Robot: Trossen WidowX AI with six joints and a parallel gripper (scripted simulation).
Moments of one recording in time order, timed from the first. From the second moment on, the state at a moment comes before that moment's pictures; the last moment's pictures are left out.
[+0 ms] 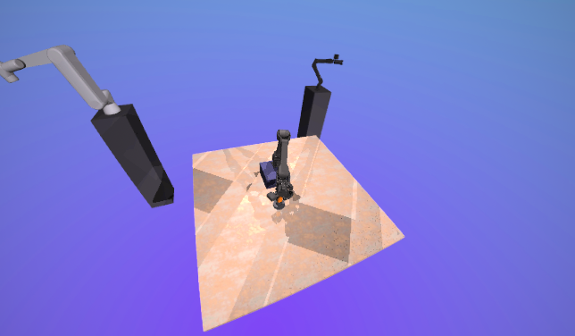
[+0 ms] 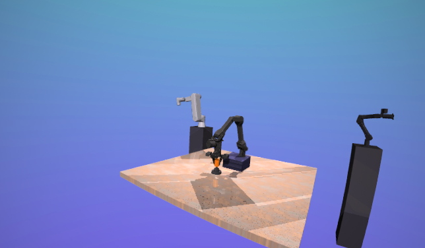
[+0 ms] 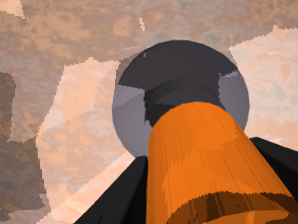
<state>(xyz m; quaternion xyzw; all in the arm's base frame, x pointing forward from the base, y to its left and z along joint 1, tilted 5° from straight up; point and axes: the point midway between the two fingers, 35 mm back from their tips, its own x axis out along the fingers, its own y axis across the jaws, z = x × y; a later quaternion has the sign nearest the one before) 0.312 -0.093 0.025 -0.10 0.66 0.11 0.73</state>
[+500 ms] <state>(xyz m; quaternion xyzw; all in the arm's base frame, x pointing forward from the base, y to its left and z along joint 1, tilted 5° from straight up) 0.307 -0.092 0.026 -0.10 0.67 0.11 0.73</state>
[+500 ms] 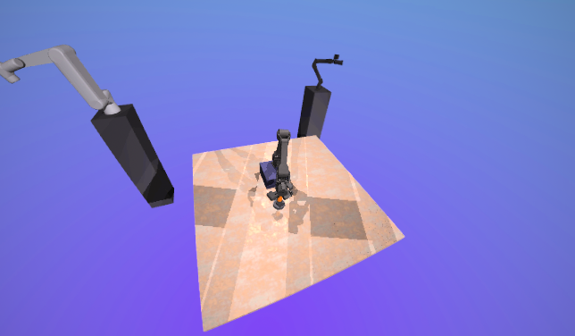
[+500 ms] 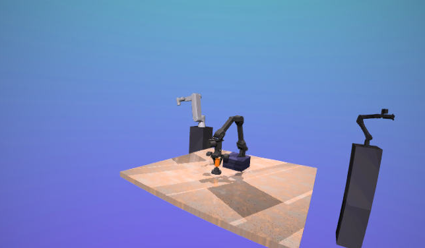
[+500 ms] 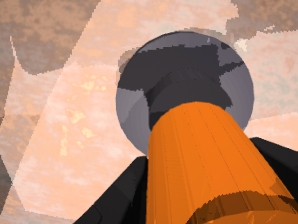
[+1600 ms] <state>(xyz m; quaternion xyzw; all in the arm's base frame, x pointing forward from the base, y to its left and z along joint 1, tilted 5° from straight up) 0.311 -0.093 0.026 -0.17 0.65 0.18 0.72</state>
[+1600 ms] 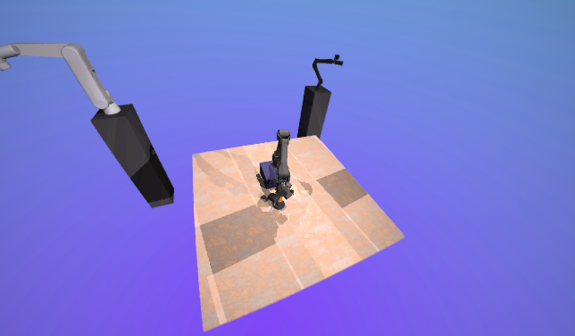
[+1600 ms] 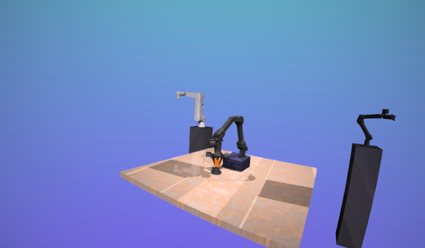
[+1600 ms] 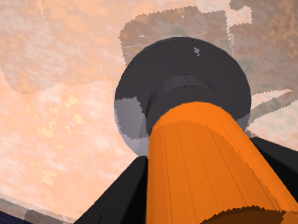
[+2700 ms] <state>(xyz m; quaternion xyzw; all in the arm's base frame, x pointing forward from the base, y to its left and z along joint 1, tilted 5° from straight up) 0.310 -0.092 0.025 -0.25 0.63 0.25 0.70</state>
